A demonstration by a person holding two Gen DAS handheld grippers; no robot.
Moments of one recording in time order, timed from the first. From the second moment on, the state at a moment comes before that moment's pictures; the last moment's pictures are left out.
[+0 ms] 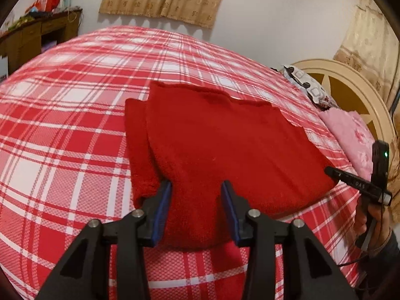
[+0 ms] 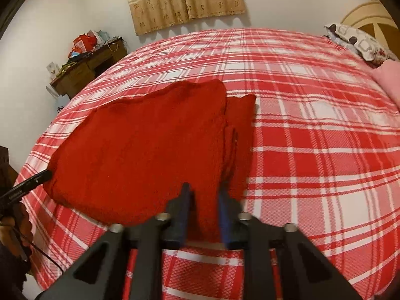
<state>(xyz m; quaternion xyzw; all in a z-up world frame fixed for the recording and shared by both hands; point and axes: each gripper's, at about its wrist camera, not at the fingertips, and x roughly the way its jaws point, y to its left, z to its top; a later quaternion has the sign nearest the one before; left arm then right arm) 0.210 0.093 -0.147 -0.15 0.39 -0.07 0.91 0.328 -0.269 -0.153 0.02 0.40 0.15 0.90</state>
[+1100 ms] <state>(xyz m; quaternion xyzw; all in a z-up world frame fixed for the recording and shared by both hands) 0.168 0.106 -0.128 -0.10 0.36 -0.05 0.93 0.291 -0.265 -0.123 0.03 0.35 0.16 0.92</state>
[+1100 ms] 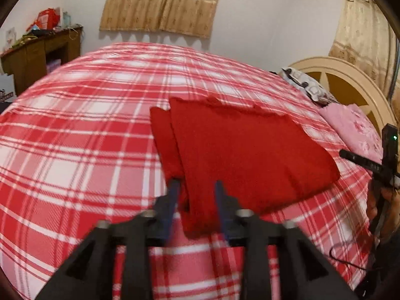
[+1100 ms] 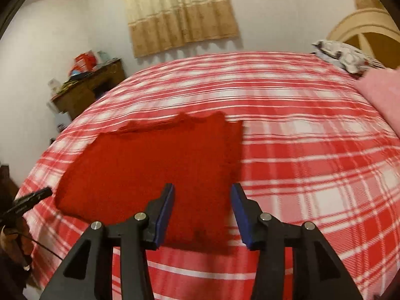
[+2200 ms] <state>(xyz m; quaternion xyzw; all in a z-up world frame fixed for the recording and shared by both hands) 0.165 0.160 -0.155 -0.05 0.41 0.06 0.91 0.290 -0.026 -0.178 -0.15 0.38 0.31 0.86</state>
